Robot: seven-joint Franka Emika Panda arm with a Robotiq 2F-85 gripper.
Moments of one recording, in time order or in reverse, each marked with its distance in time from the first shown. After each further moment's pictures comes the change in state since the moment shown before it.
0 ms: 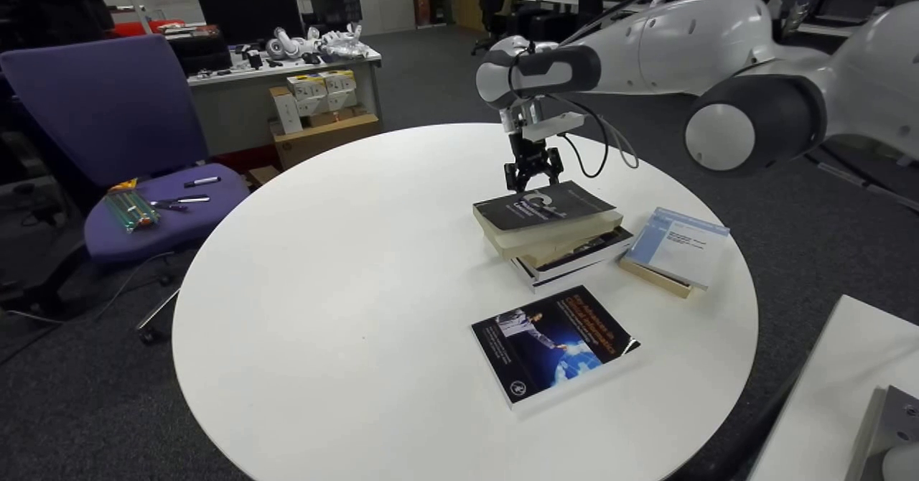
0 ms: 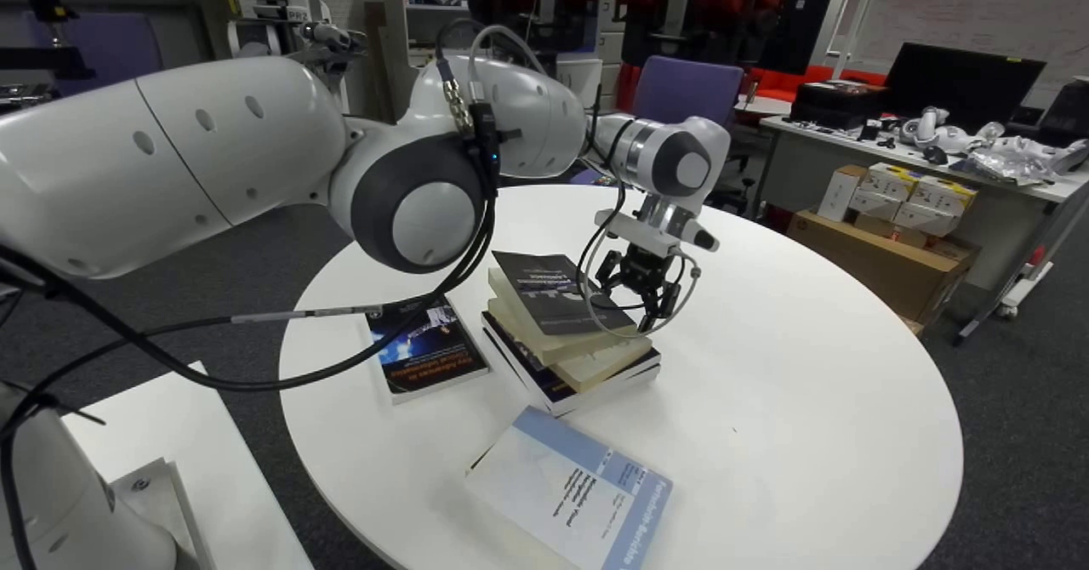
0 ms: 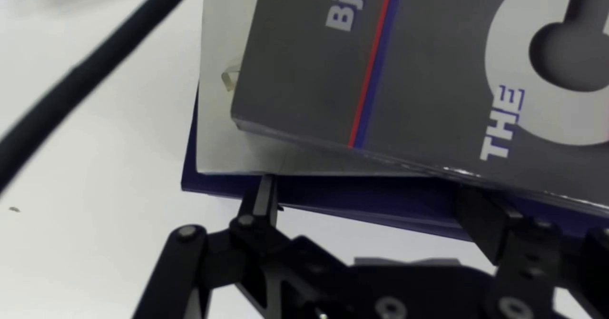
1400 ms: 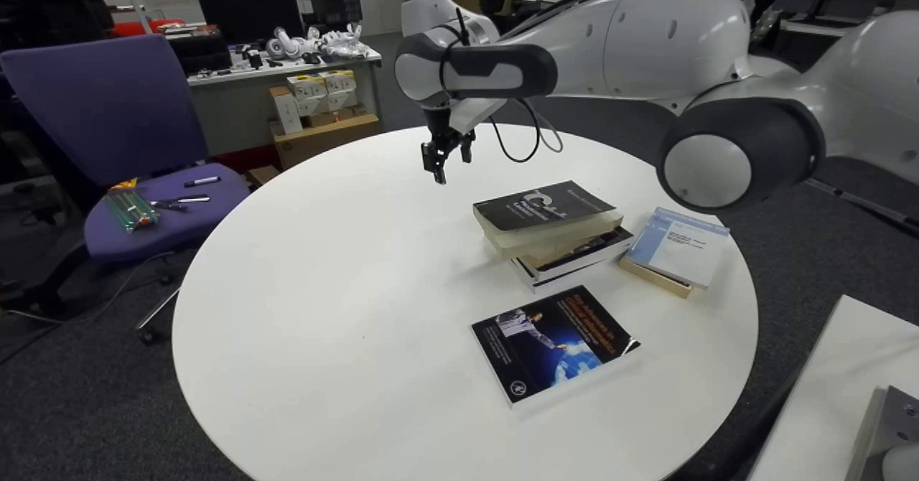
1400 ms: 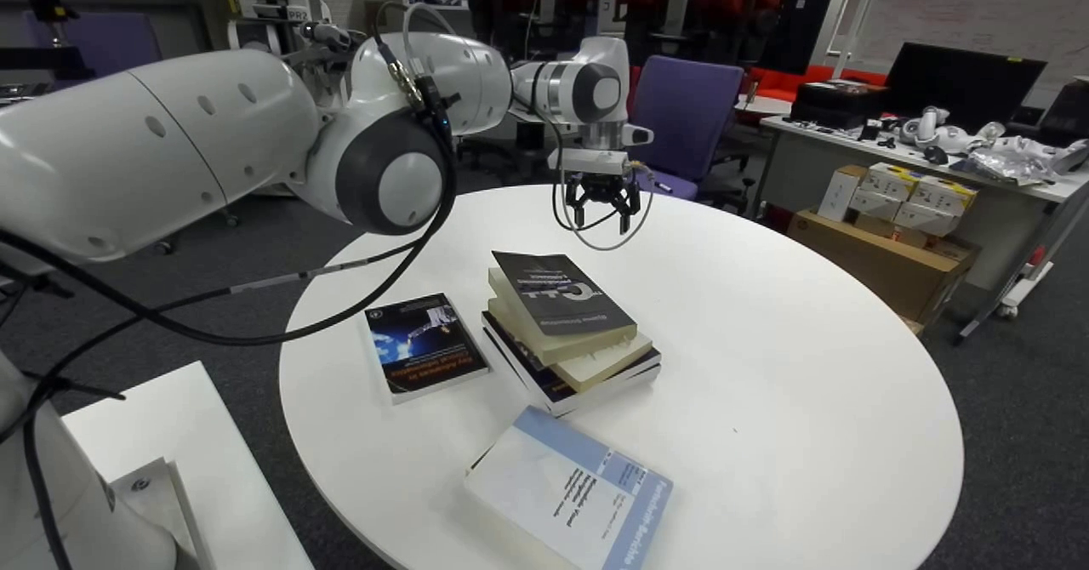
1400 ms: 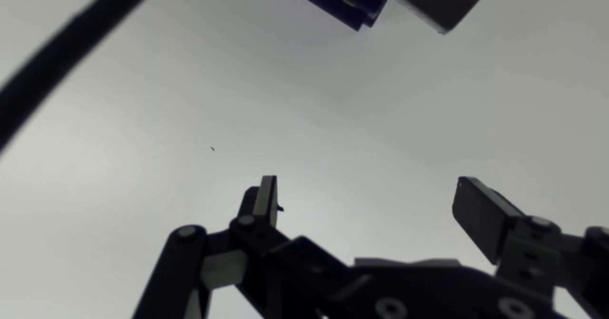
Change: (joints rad) arm 0.234 0.002 0.003 0.166 -0.111 0.268 -0.097
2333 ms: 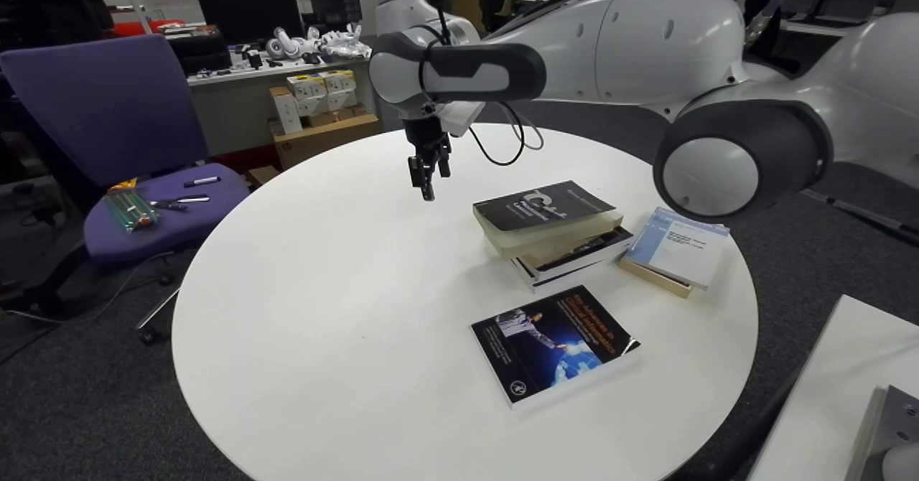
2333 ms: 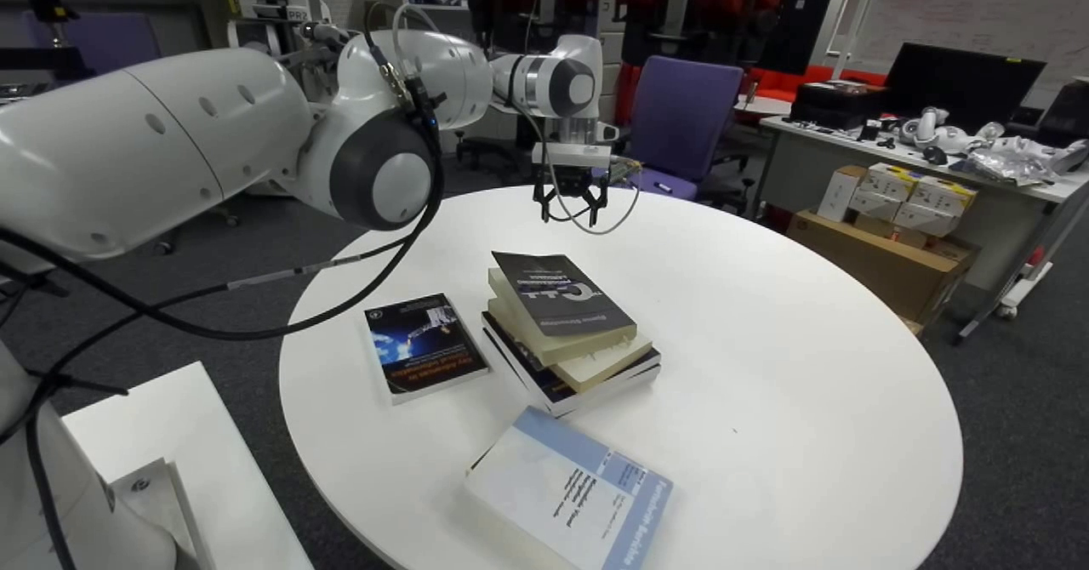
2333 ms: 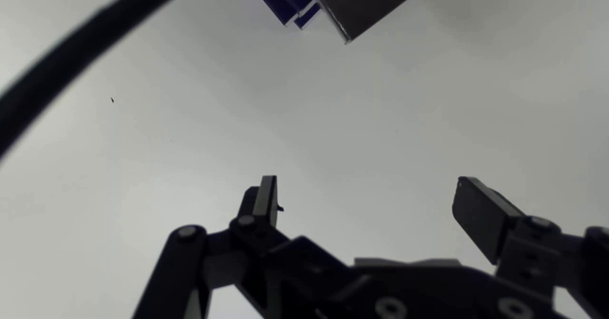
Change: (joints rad) arm 0.051 -0.001 0.059 0.008 -0.002 -0.072 -0.259
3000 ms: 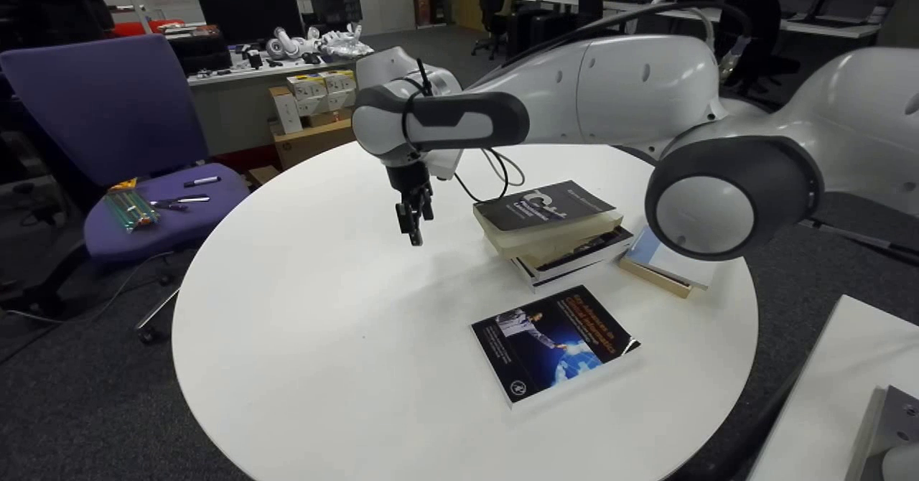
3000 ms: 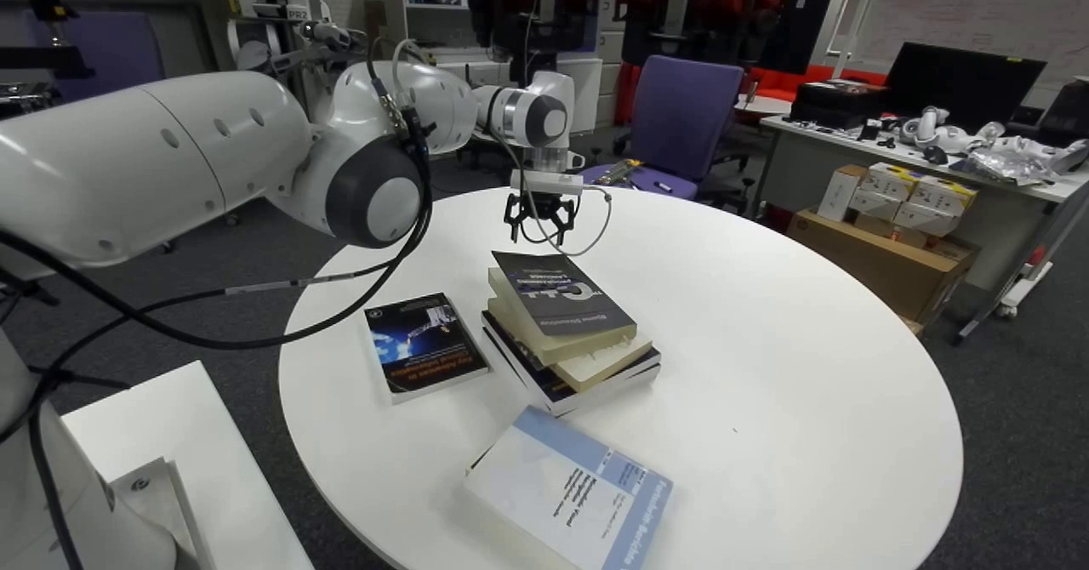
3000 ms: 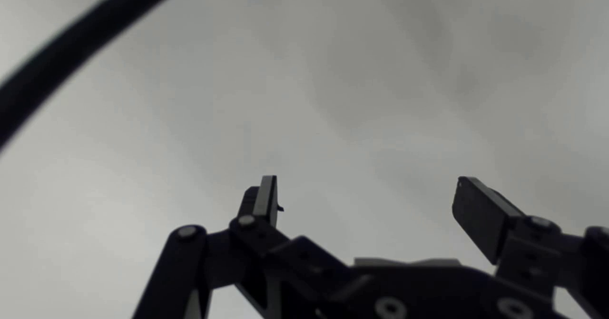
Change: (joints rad) arm 0.058 0.084 0.048 -0.005 0.007 0.030 -0.094
